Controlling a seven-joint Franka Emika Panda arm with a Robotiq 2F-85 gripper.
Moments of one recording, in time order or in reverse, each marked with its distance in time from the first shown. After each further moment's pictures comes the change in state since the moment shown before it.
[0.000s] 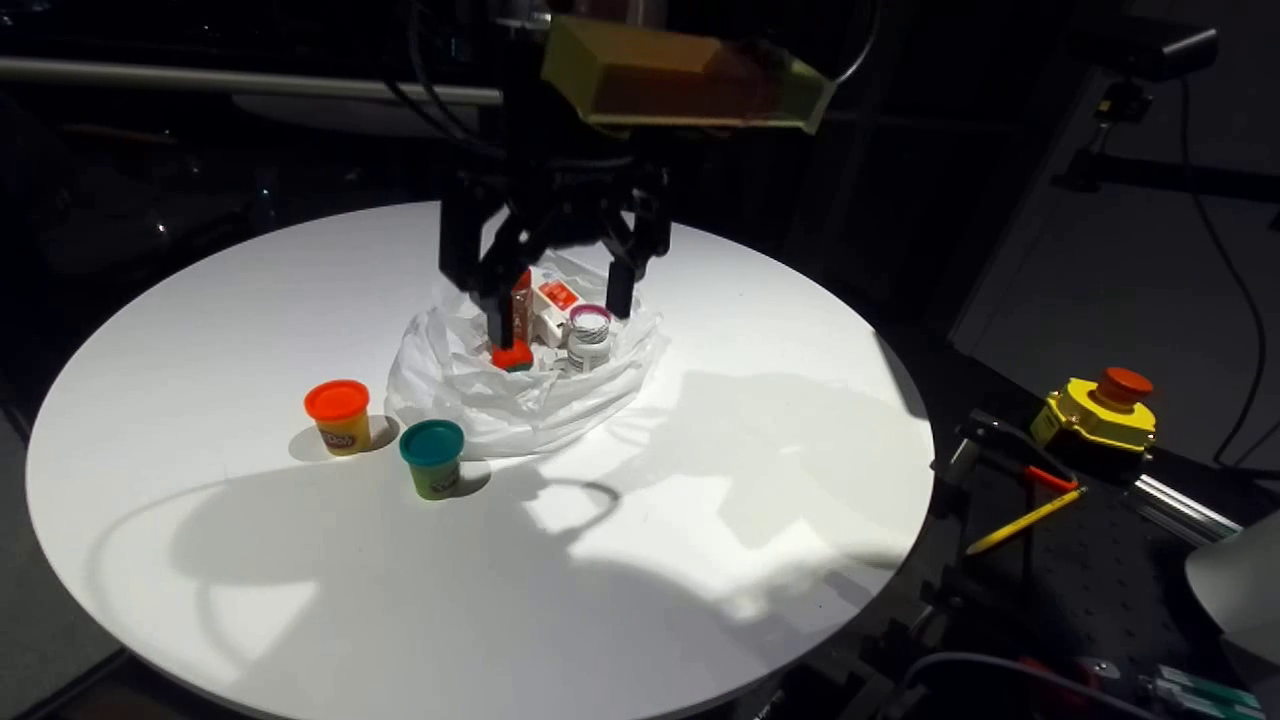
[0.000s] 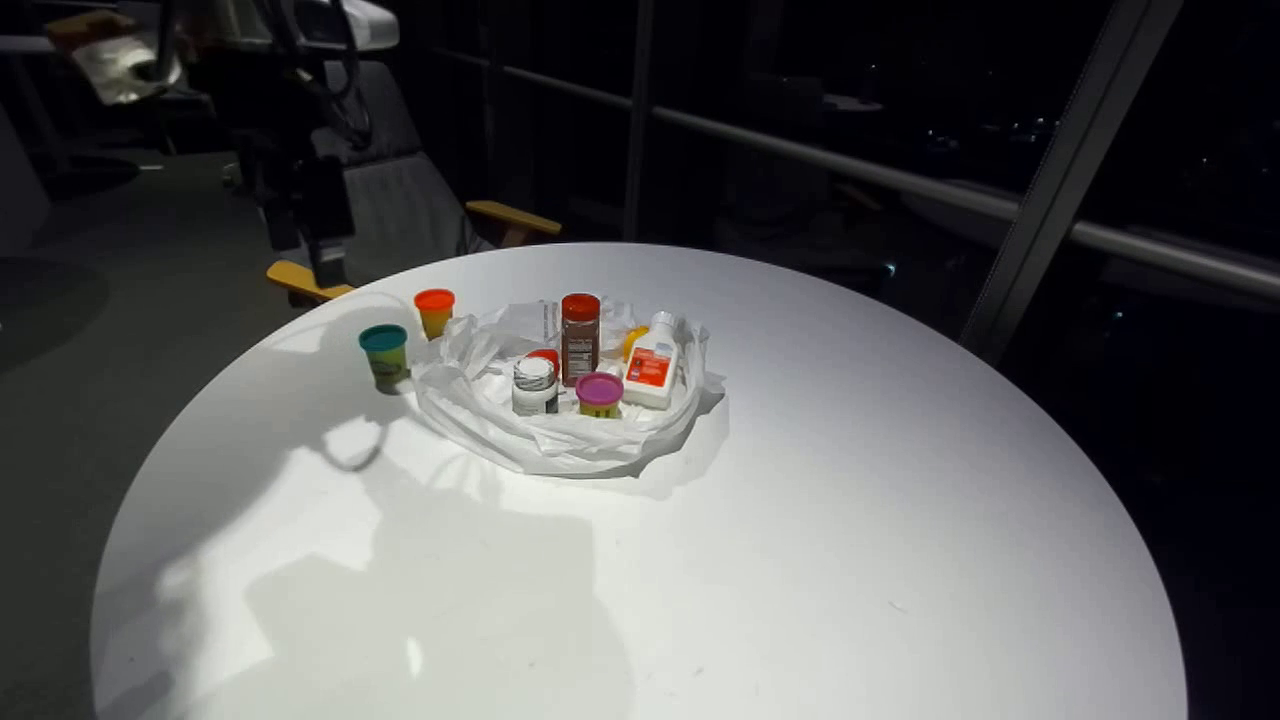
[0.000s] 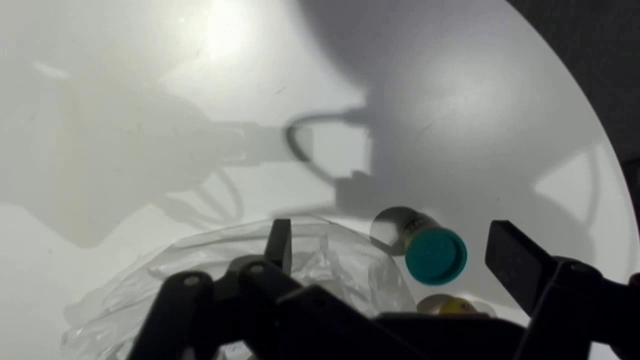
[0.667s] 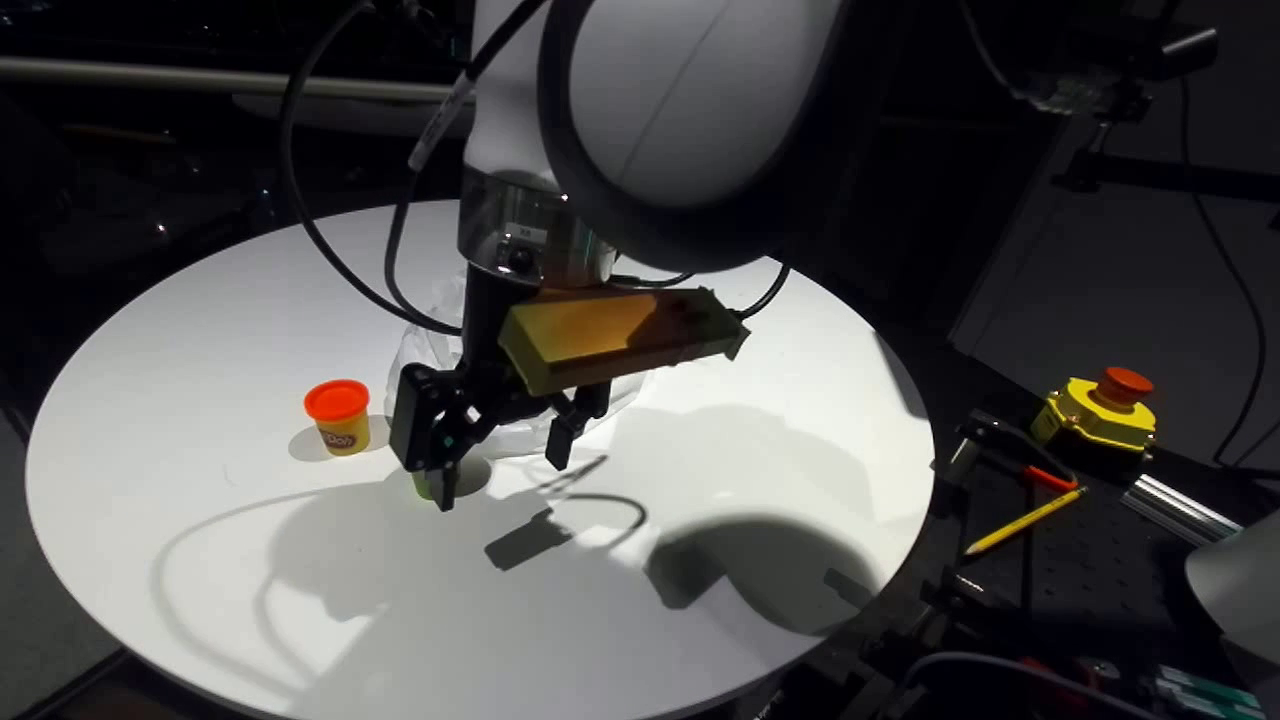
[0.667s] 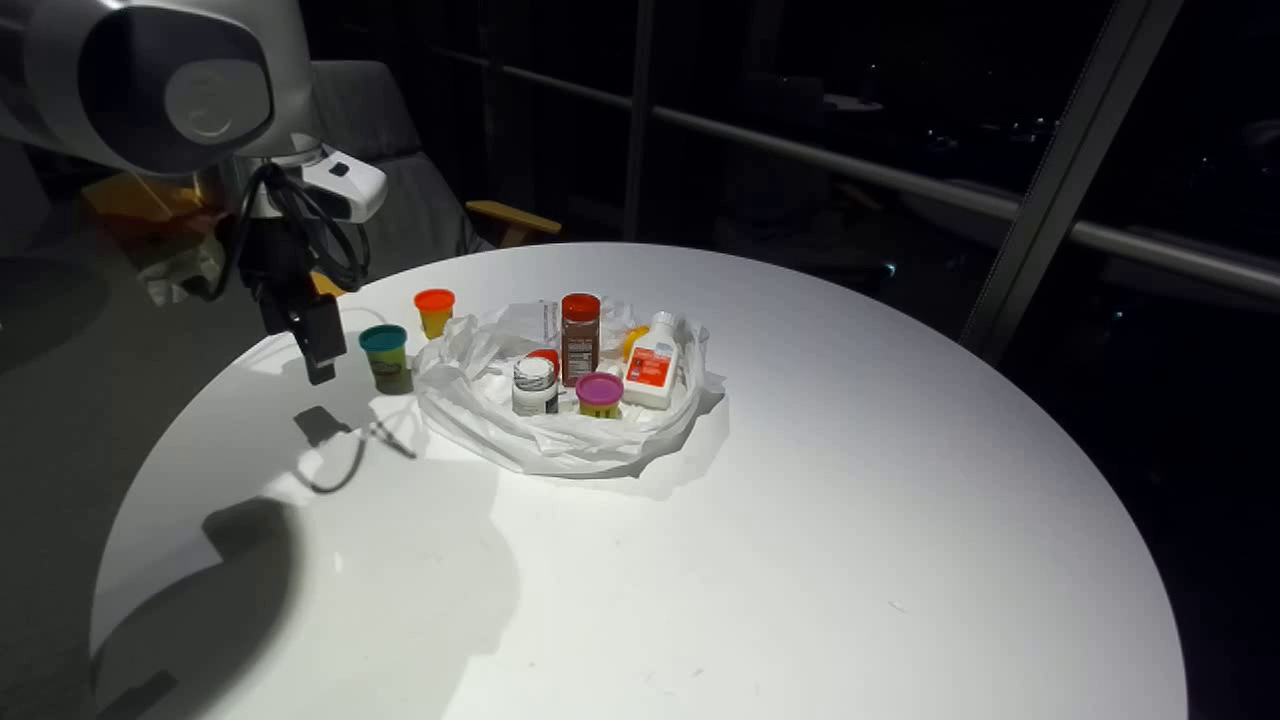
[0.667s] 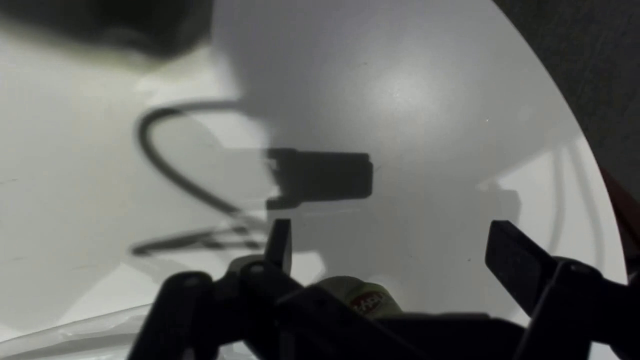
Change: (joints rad) arm -0.024 0.271 0.083 0.019 0.145 0.350 -0.130
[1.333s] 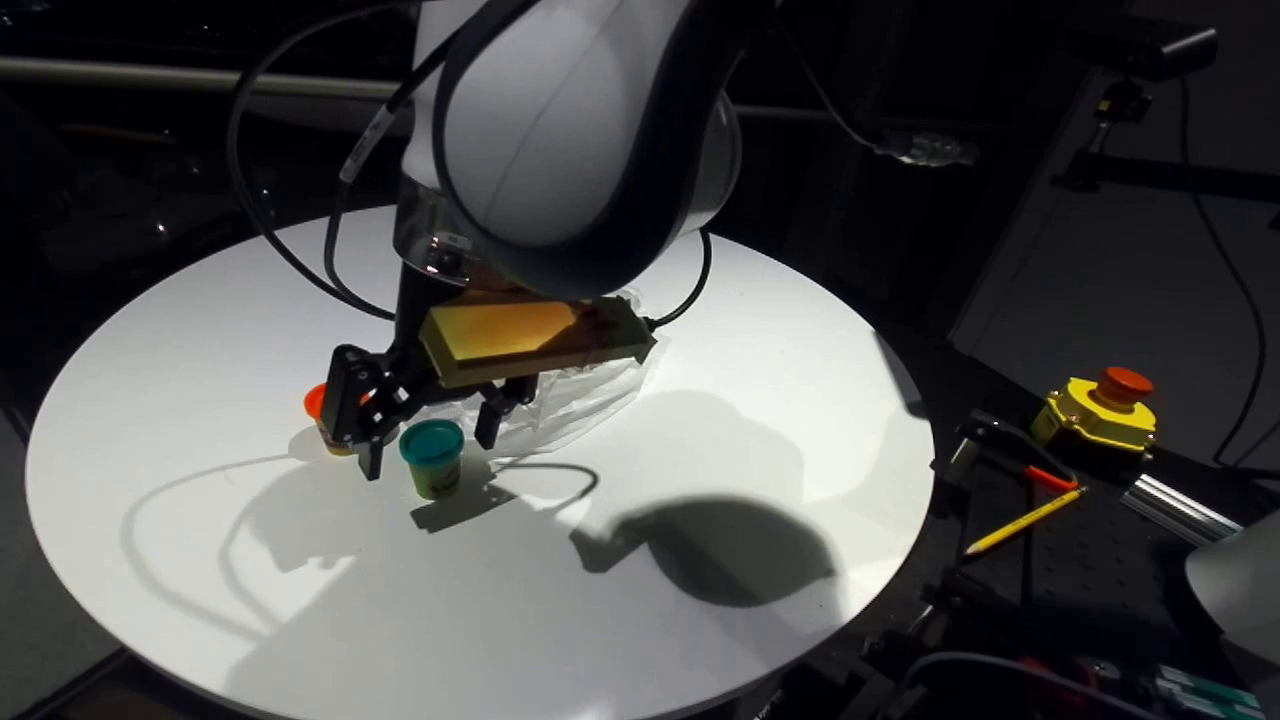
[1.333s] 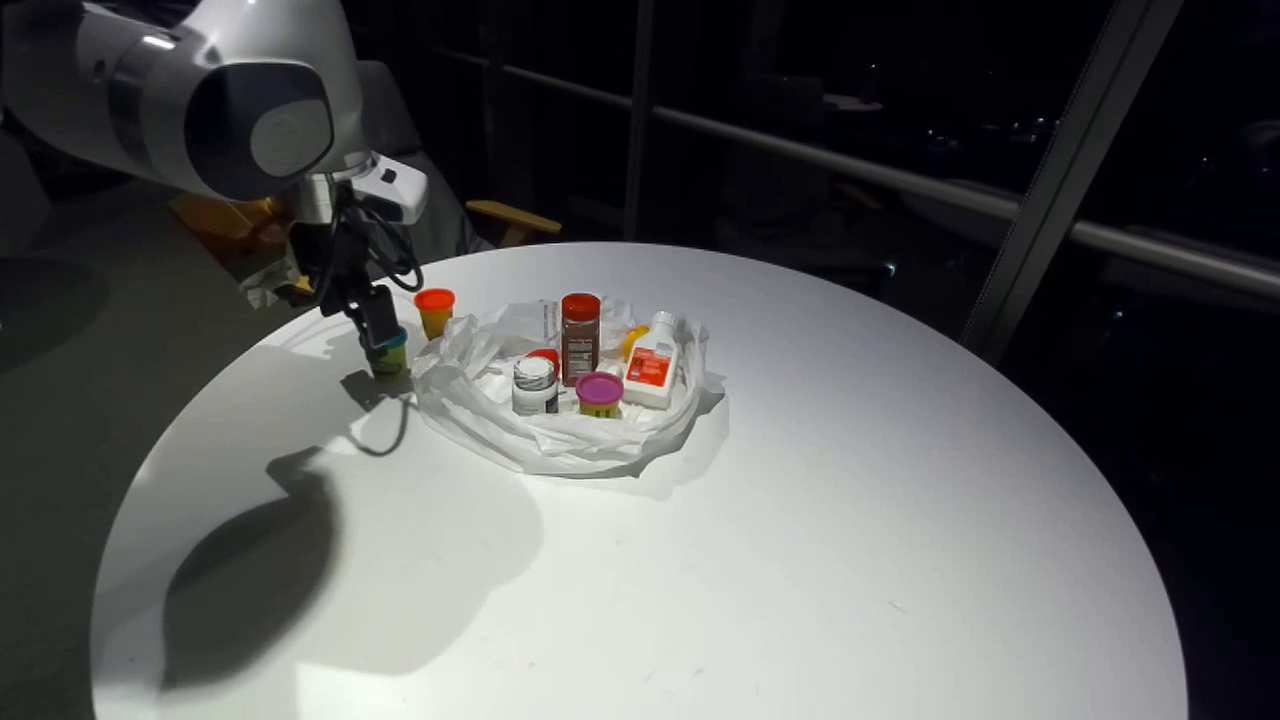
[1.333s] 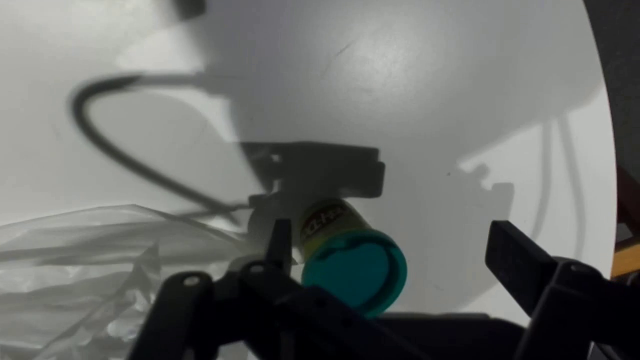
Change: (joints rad) arm 0.001 0.139 -0.025 0.176 0.000 0.062 -0.056
